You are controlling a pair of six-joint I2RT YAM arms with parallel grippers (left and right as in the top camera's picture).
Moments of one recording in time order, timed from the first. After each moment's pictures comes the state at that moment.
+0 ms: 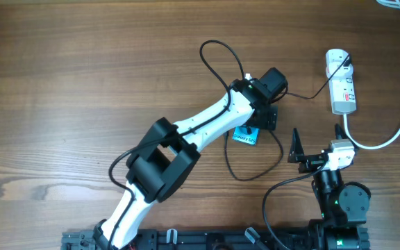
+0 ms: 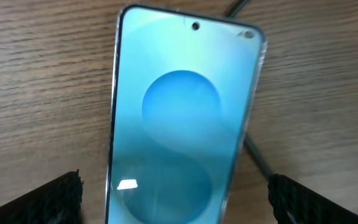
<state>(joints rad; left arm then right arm) -0.85 2.25 1.77 -0.84 -0.03 -0.66 0.01 0.01 0.01 0.00 -0.08 -0.03</state>
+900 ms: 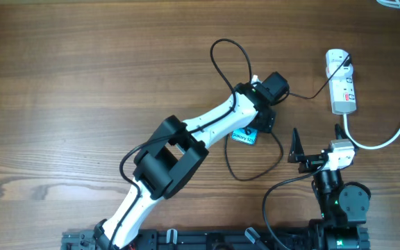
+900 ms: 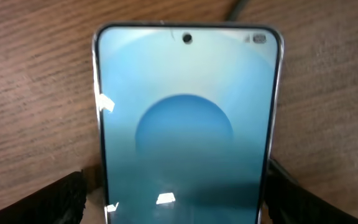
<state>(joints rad) -0.87 2.31 1.78 -0.80 -0.11 -0.49 0.01 0.01 0.01 0.00 -0.08 -0.03</state>
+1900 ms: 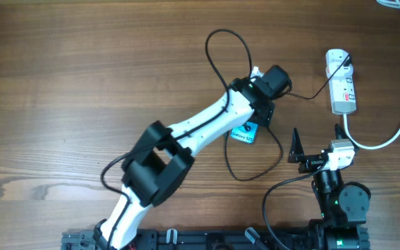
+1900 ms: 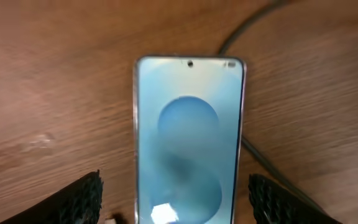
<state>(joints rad) -0.86 2.19 1.79 -0.84 -0.15 -0.48 0.01 0.01 0.01 0.00 -0.08 -0.03</state>
